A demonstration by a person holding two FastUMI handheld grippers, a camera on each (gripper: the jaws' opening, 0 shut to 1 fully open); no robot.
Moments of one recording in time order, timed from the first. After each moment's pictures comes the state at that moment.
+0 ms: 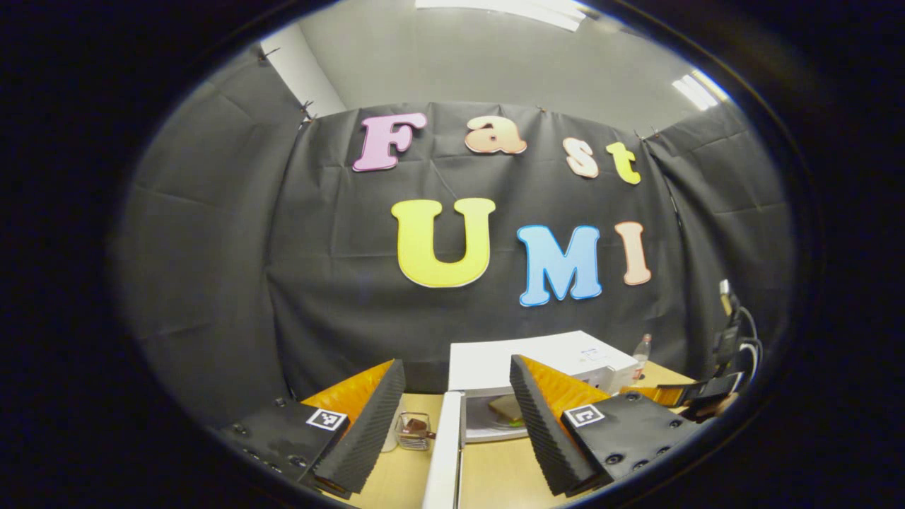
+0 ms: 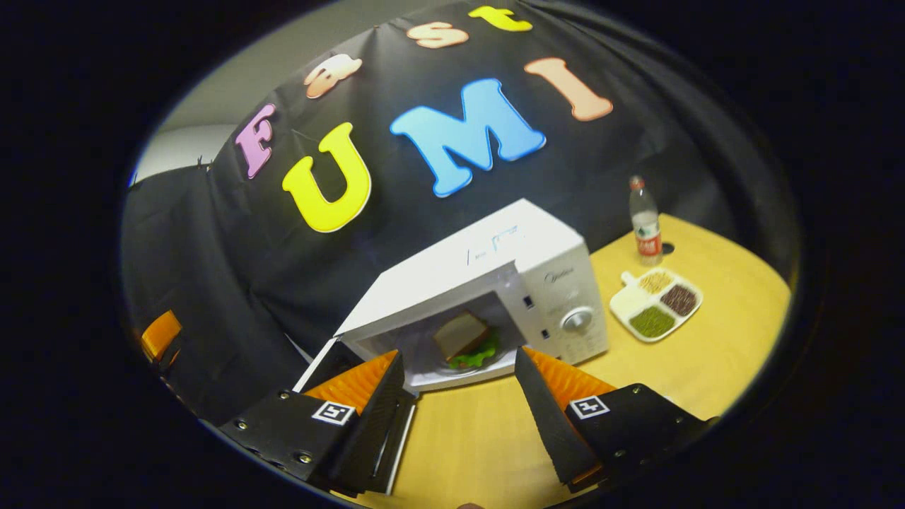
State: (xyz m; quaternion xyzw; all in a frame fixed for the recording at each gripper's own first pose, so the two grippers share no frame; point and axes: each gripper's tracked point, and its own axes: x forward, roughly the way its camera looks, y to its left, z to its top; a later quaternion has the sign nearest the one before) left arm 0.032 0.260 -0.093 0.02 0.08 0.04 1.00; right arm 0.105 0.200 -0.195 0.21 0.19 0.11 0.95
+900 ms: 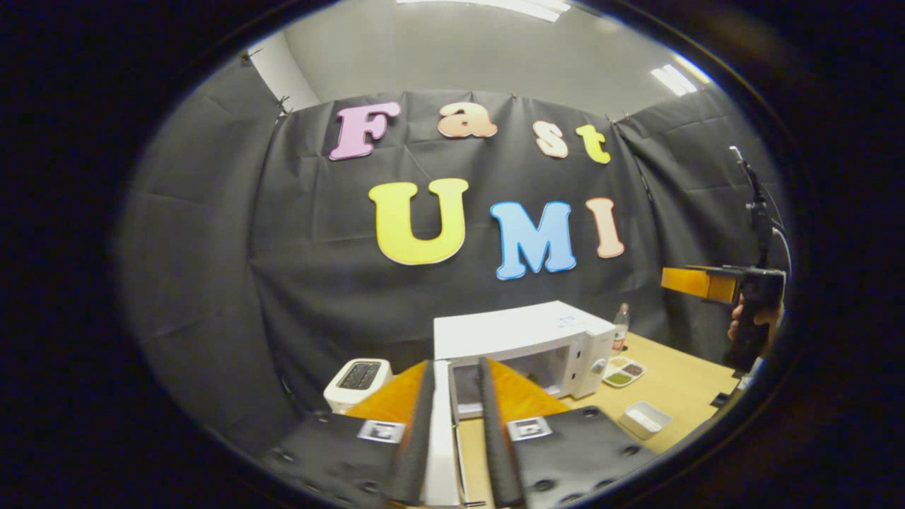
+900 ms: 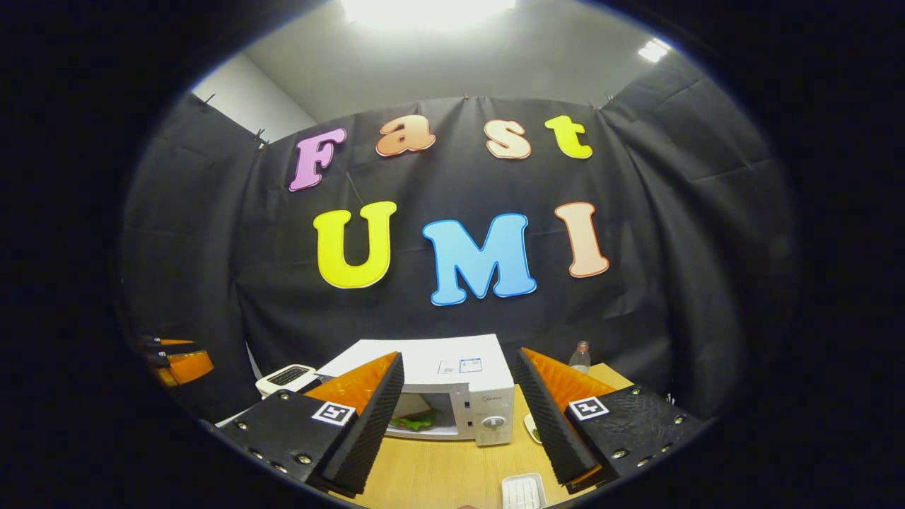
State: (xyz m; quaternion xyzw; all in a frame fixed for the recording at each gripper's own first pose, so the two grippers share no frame) left arm -0.022 0.283 -0.135 0.05 0.13 0.02 0.99; right arm 0.057 0.161 -0.072 0.06 0.04 0.08 0.99
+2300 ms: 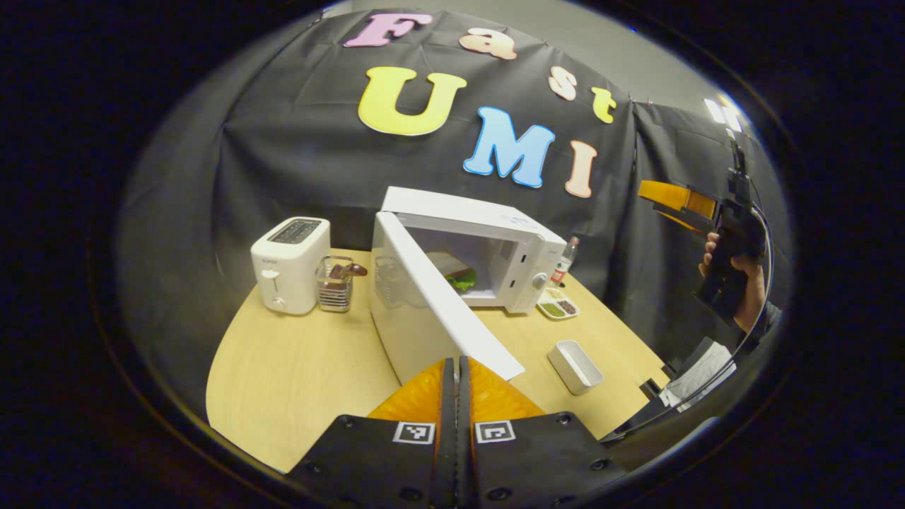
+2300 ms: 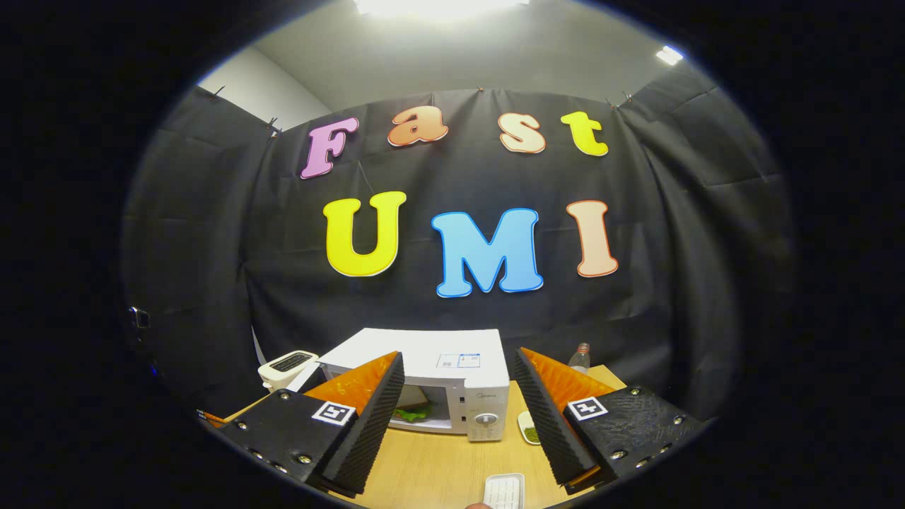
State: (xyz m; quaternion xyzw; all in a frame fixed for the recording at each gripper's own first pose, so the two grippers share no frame) left arm -0.094 0.190 -0.279 -0.11 0.32 -0.11 0.94; right arm 0.061 0.129 -0.057 0.03 0.05 0.08 0.99
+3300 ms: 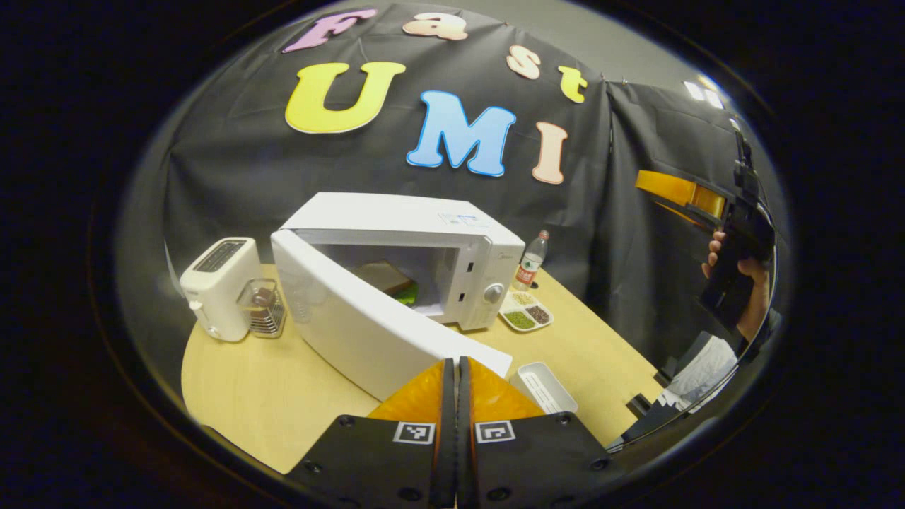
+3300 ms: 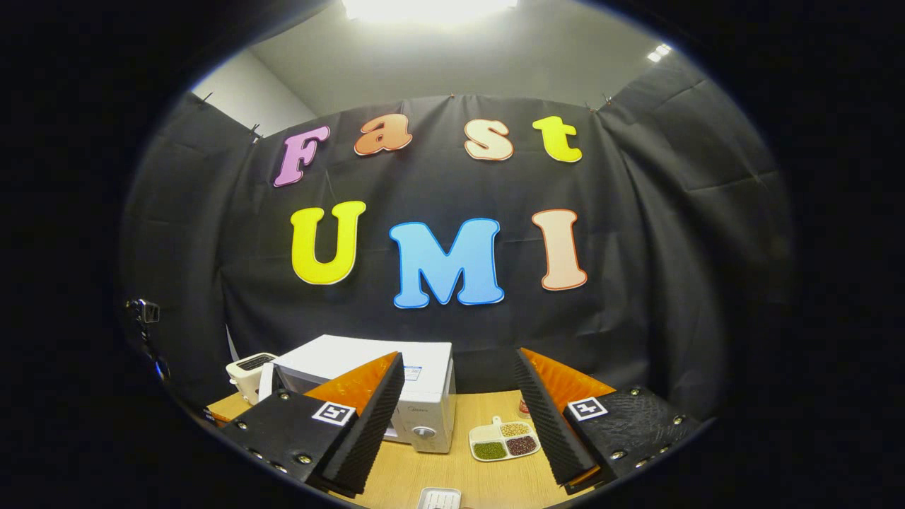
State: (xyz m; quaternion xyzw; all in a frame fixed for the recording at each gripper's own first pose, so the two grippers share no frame) left arm -0.003 0.061 -0.283 -0.08 0.32 -0.15 0.93; right arm 0.090 0.028 -0.057 0.03 0.03 0.06 1.00
